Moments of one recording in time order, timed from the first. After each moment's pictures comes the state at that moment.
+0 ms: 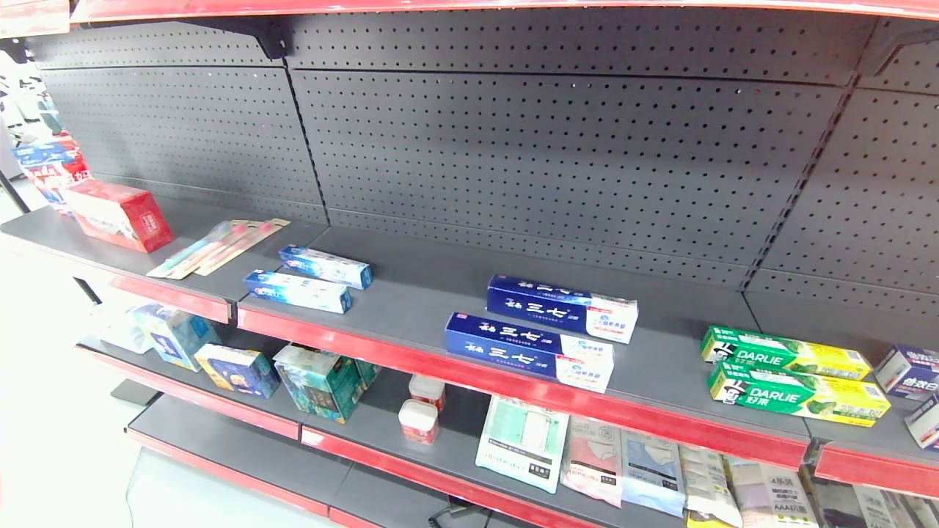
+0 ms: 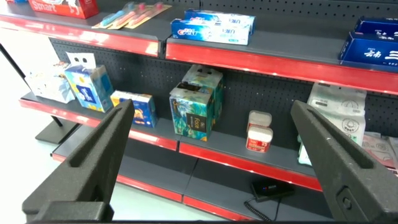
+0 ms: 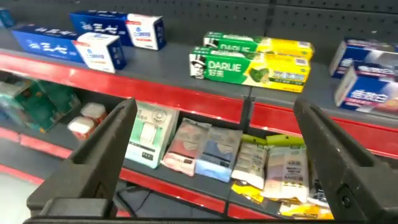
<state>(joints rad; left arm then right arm) 0.00 0.00 0.00 0.00 0.03 0.01 0.00 0.01 0.00 0.00 -0.01 0.00</state>
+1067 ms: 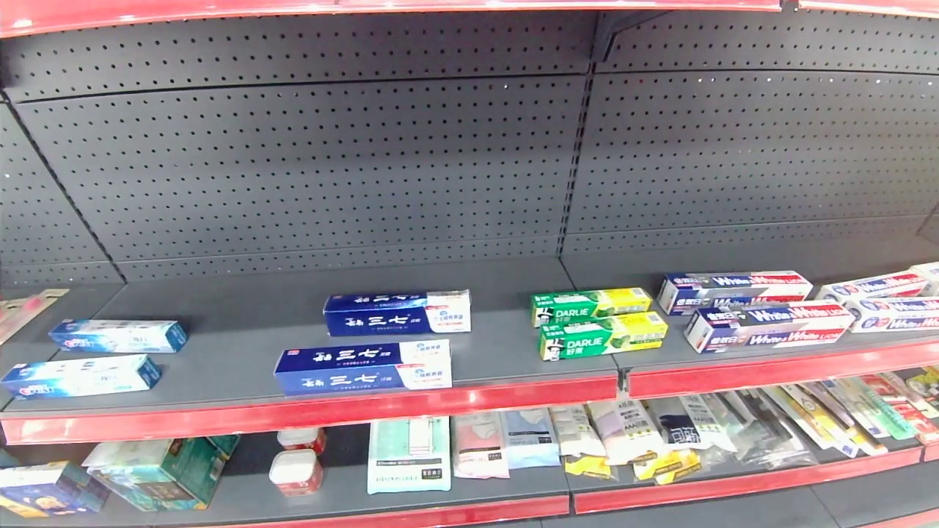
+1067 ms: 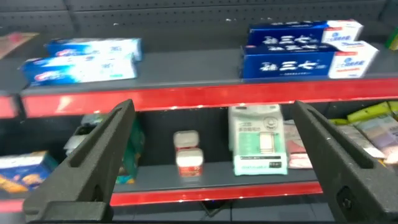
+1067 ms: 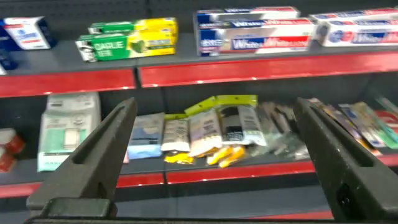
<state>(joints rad) 0.00 0.00 0.00 0.00 0.02 0.01 0.00 0.00 0.00 0.01 -0.01 0.00</state>
